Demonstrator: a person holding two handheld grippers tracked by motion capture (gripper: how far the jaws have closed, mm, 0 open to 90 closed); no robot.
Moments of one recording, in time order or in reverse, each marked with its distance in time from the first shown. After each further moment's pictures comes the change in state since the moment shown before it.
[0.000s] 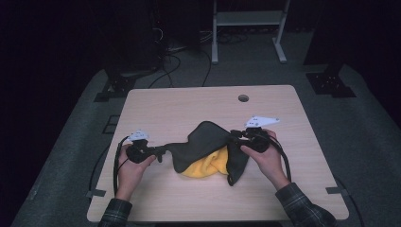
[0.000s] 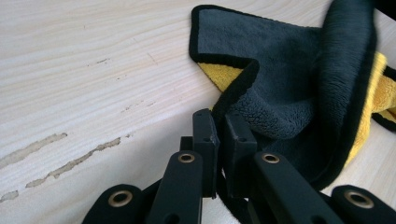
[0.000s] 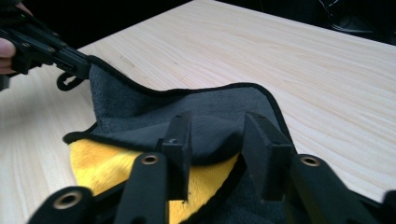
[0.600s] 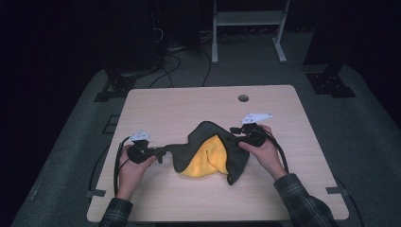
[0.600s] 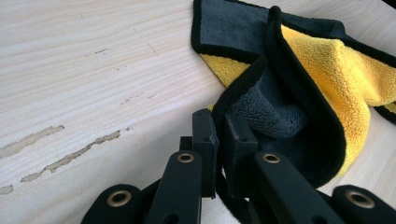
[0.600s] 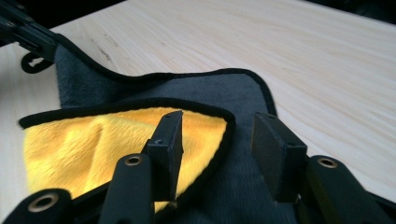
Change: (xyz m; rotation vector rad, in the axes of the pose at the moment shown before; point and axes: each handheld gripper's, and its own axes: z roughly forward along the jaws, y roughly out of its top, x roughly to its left) left arm 0.002 -0.002 0.004 0.022 -0.001 -0.001; right arm -0.031 -0.003 0.040 0.072 0.036 -0.042
